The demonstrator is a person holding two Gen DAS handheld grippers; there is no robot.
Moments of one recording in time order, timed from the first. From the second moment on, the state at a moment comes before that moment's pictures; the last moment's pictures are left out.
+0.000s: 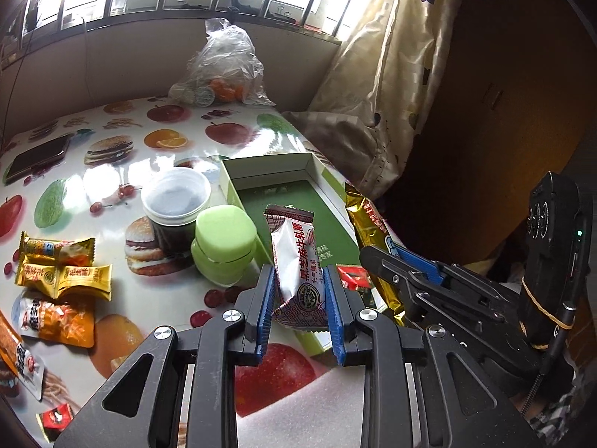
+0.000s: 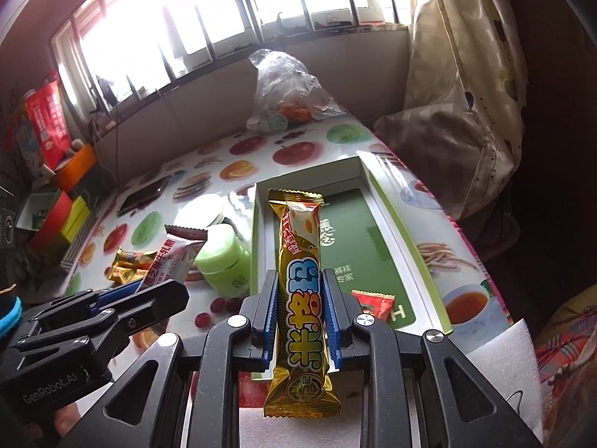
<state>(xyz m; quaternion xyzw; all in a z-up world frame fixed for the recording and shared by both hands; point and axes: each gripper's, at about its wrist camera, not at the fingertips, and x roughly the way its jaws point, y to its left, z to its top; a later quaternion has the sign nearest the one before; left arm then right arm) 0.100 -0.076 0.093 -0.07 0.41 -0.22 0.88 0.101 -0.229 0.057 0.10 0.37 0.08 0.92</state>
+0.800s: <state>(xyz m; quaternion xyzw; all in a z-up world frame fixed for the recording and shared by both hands) 0.138 -0.127 0.052 -0.05 0.46 -0.21 0.86 0.145 -0.261 0.013 0.06 0.42 0.06 0.90</state>
